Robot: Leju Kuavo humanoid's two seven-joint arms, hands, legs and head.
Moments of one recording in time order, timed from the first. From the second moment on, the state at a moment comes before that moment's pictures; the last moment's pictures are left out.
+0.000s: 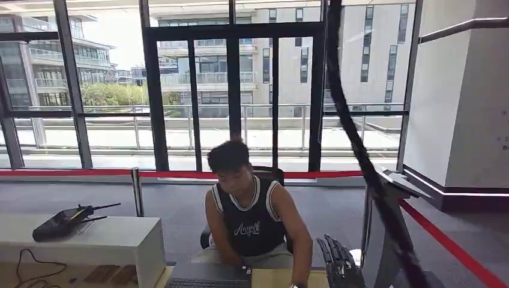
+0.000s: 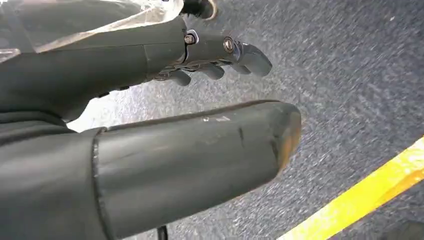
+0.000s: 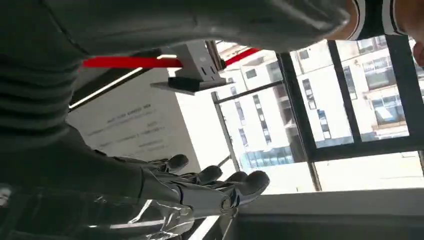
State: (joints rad) left arm -0.13 0.06 -1.24 -0.20 0.32 0.52 0.17; right arm -0.94 -0.08 0.56 -0.62 1.05 -0.70 0.06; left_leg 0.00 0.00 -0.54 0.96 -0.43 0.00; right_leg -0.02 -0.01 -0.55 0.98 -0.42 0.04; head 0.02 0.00
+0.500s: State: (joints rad) left arm -0.11 0.07 -1.21 -0.20 0.37 0.54 0.22; right arm -0.40 -0.33 -0.17 -1.16 1.06 -0.70 -0.06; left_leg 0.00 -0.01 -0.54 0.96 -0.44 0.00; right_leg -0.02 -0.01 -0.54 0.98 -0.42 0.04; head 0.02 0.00
